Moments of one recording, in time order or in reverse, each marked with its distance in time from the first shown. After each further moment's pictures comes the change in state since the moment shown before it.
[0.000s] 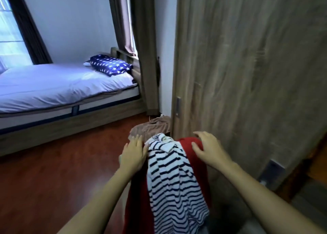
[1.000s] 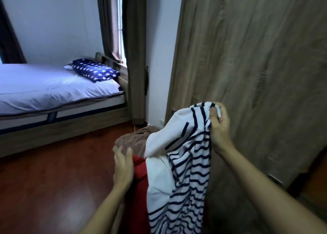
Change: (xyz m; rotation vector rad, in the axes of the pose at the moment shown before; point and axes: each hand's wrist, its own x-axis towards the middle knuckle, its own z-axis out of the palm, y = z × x) left_hand 0.005 -0.009 -0.026 -0.974 0.188 -0.343; right_hand 0.064 -0.067 -0.055 0.905 0.576 0.035
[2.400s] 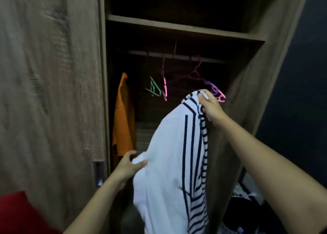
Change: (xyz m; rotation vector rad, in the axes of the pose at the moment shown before) left_hand -0.298 0.141 0.297 -0.047 -1.387 -0.028; right_hand -0.131 -0.210 -0.461 -0.657 0.570 0.179
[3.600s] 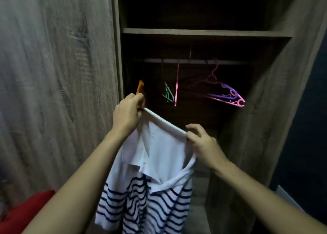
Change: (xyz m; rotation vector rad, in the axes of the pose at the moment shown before) left_hand 0.002 0.163 -0.038 0.999 0.592 0.896; right_hand -0.085 0.019 0.055 -0.647 -0.213 -0.287
